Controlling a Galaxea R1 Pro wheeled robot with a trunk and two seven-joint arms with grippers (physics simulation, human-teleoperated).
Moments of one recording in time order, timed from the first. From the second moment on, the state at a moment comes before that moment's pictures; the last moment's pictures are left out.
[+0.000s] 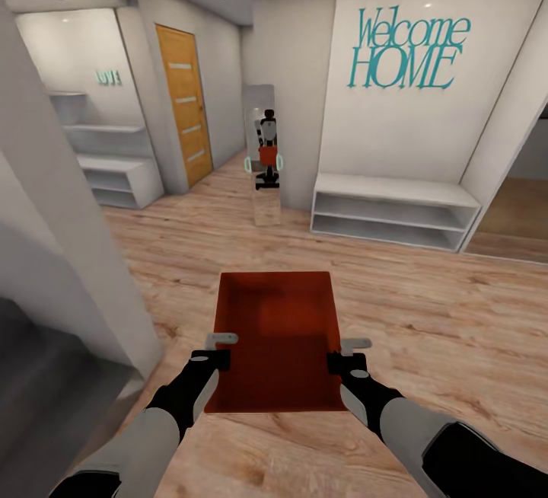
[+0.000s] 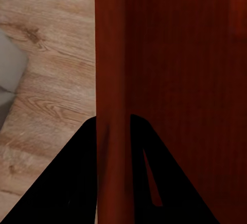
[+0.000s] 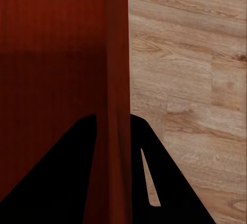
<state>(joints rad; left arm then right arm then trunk) -0.73 -0.16 0.01 -0.43 -0.04 0.24 0.21 -0.85 0.08 0.63 -0.08 -0.57 -0.14 -0.22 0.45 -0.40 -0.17</state>
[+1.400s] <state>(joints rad) -0.73 -0.16 0.01 -0.43 -0.04 0.24 0.21 -0.85 0.08 0.63 -0.08 -0.57 -0.14 -0.22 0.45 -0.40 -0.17</state>
